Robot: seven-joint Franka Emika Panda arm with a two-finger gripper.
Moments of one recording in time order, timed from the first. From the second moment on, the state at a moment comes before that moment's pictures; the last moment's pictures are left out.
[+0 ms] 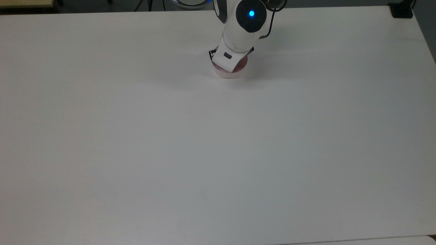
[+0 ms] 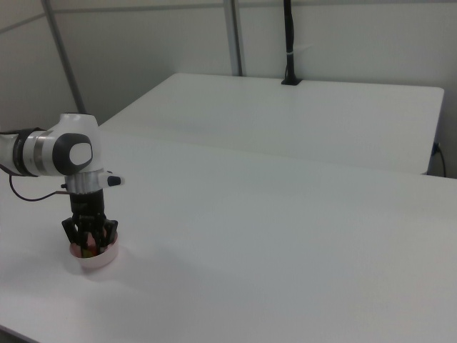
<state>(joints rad) 0.58 0.20 -0.27 -2.11 0.04 1.95 -0.02</state>
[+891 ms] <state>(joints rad) 0.41 0.17 -0.28 -1.76 0.14 1.72 -0.08</state>
